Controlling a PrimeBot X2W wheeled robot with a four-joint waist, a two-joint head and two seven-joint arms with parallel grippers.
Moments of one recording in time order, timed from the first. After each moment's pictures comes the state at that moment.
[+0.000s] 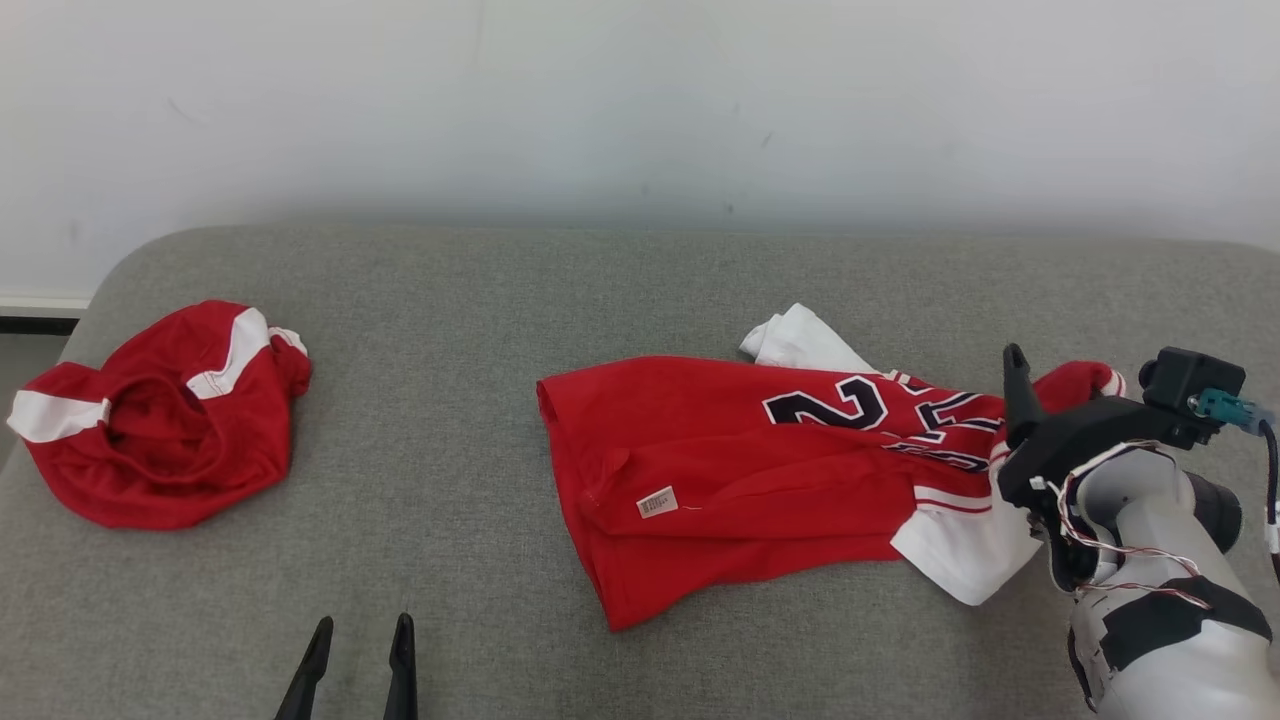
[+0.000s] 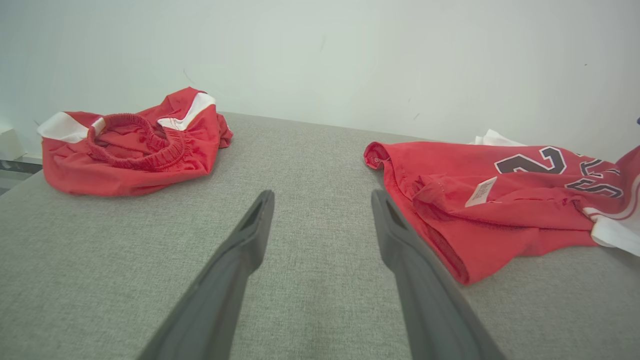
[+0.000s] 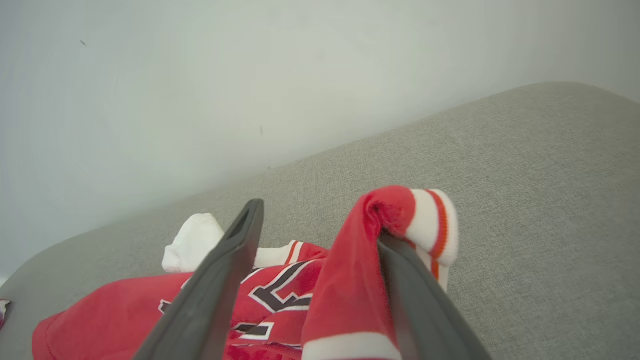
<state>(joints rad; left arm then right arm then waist) 0.09 0.06 -0.04 0.13 -0.21 -0.13 -0.26 -0.67 -0.11 -0.14 0.90 0.36 0.13 -0.05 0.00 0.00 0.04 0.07</state>
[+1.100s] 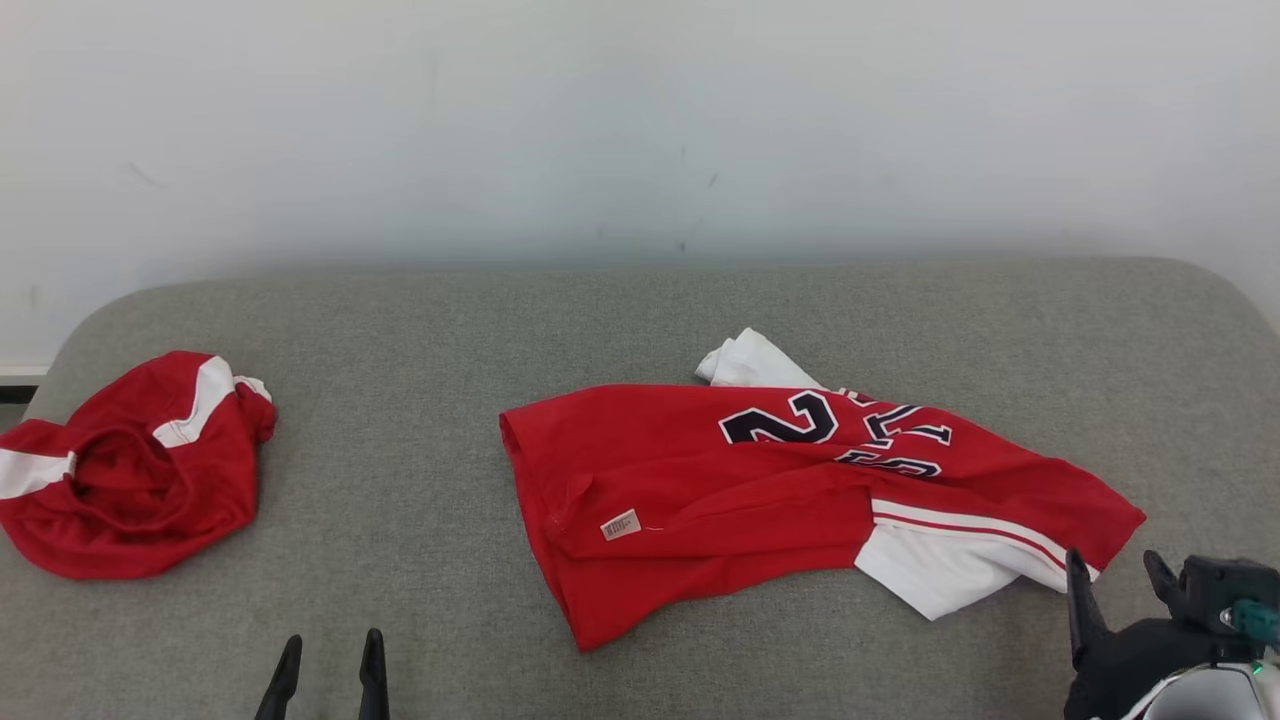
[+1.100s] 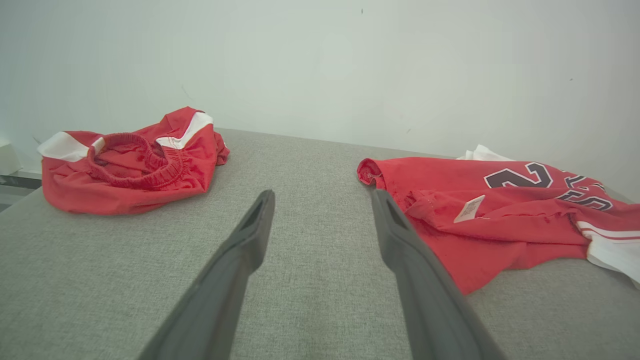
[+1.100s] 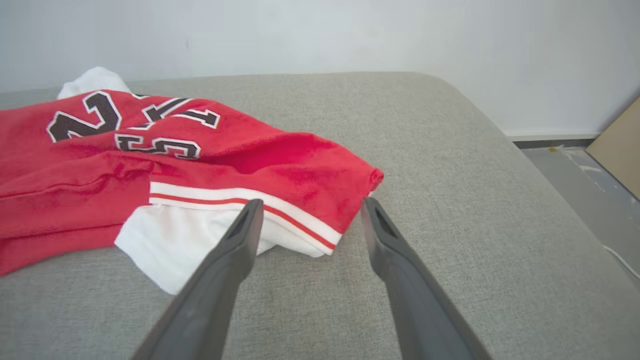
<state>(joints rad) 0.12 0.05 0.01 0.12 -0.21 -0.13 -0.26 -0.11 -0.10 -0.24 0.28 0.03 0.13 0.20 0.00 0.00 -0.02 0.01</state>
